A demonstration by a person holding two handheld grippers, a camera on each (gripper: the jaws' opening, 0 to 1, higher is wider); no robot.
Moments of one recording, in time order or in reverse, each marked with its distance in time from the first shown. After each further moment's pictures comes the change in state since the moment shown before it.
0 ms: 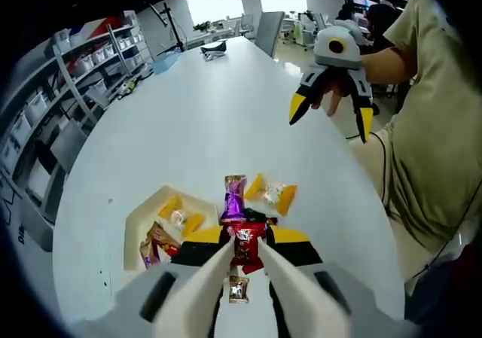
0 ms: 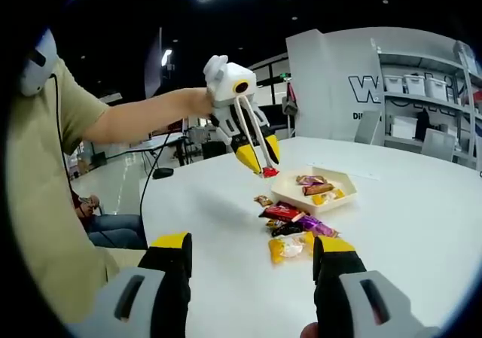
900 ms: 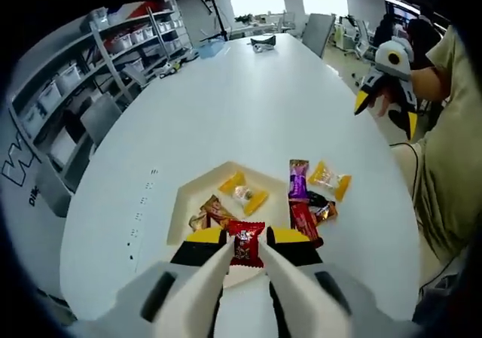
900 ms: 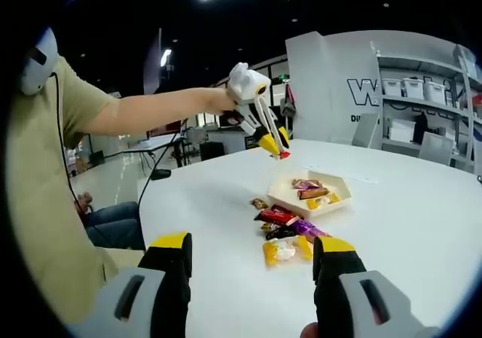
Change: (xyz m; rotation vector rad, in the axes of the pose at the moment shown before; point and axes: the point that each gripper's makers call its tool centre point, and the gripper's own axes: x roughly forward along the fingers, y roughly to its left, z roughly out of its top) left arm -0.020 0.087 -0.032 -0.150 0.030 0.160; right arm -0.006 -0.006 0.007 -0.013 -0.003 -0.015
